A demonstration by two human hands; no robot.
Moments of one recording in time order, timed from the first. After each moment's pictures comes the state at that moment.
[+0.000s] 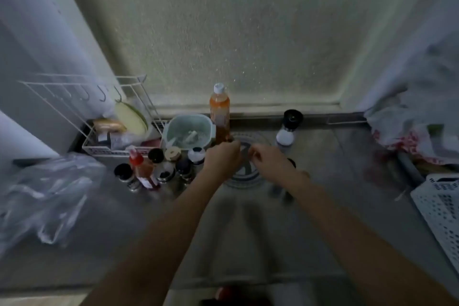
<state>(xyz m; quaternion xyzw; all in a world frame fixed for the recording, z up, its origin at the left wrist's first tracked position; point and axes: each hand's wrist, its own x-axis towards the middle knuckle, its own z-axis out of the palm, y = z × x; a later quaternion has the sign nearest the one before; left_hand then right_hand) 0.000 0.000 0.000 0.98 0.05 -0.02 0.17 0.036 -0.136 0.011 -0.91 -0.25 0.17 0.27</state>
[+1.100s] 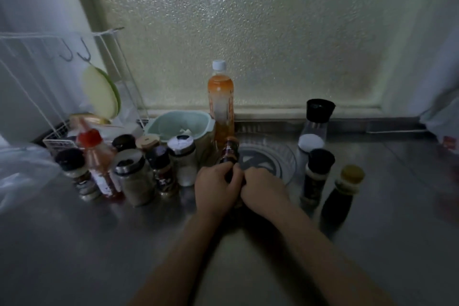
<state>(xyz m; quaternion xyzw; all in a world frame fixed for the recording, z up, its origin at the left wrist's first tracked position) 0.010 -0.001 -0.185 0.88 0.09 0.36 0.29 0.039 -0.108 -0.138 -0.93 -0.28 0.08 0.20</state>
